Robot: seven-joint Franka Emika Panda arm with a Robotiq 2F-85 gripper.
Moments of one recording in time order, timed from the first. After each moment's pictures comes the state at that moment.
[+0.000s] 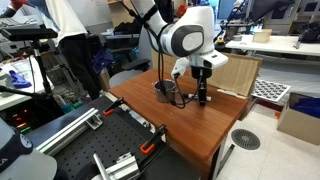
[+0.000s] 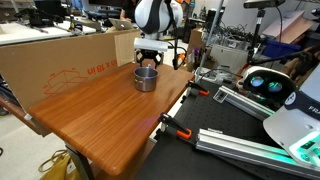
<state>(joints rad) 0.04 0.64 -0.22 -2.04 0.12 2.73 0.76</state>
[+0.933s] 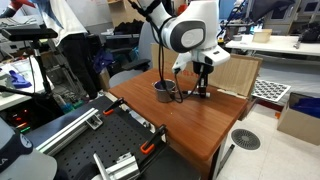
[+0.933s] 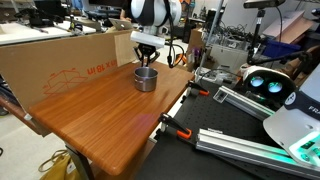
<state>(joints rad) 0.02 0.62 -0.19 -2.02 0.26 2.73 0.71</state>
